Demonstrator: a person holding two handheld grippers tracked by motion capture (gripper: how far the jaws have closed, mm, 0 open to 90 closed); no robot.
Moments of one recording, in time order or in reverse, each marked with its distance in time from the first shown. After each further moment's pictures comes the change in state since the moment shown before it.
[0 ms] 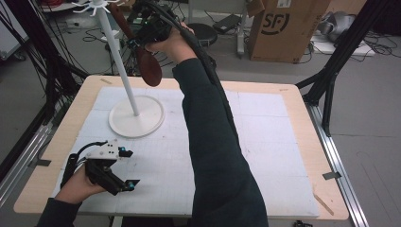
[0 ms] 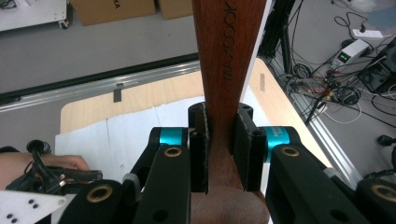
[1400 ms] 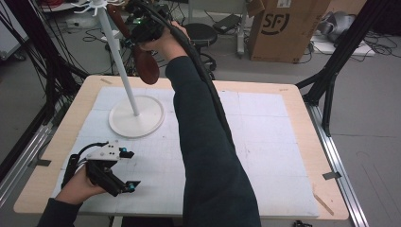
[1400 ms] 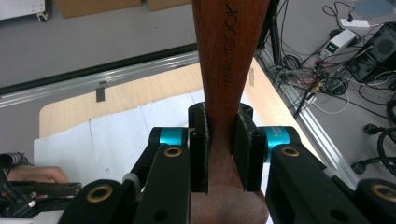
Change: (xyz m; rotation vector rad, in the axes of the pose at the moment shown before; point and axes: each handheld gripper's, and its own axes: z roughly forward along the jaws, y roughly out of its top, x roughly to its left) left arm -0.002 0.001 0.001 0.000 -0.015 0.009; right arm -0.006 0.009 0.021 0.039 -0.047 0.012
